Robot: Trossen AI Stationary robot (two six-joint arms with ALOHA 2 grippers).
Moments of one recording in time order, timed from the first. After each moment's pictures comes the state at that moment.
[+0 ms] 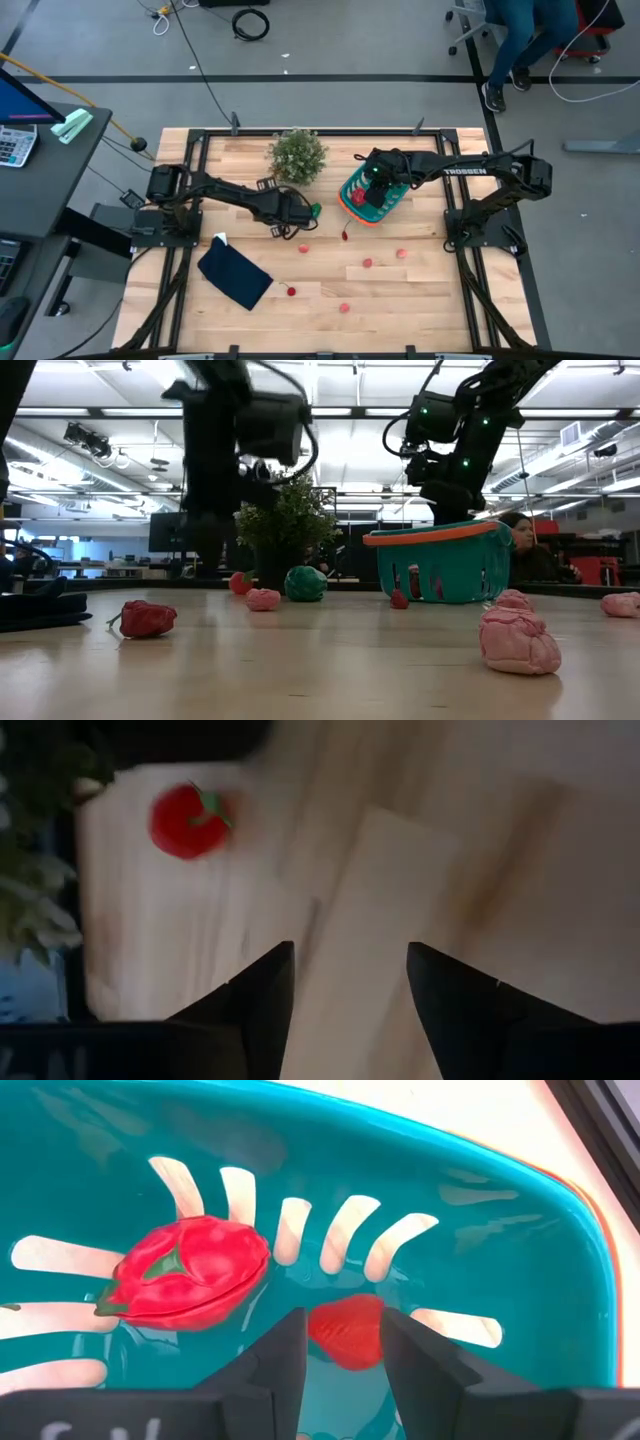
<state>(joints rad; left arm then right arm) -0.04 1.85 1.17 -0.93 -0.57 -0.36 -0.34 1.46 0.89 -0.57 0.22 0.18</state>
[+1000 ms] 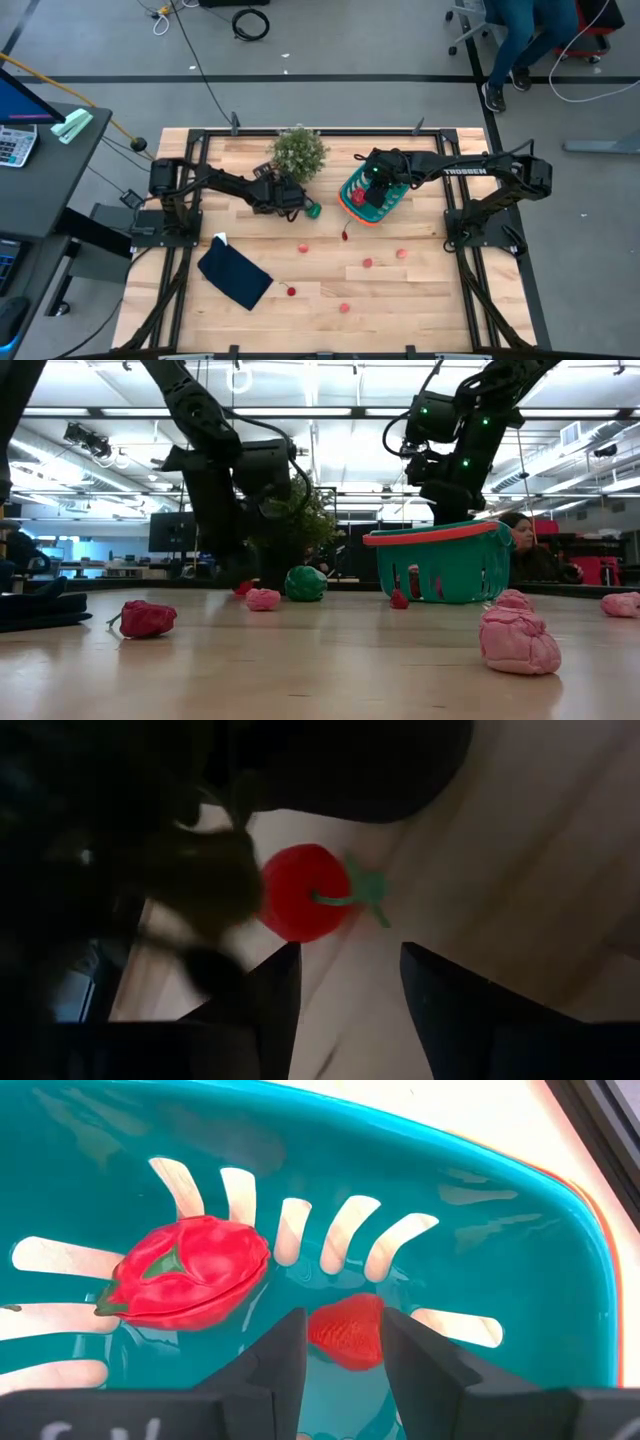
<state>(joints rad) 0.12 1.85 0.96 -0.48 -0.79 -0.27 -0.34 1.46 0.89 -0.57 0.22 0.18</state>
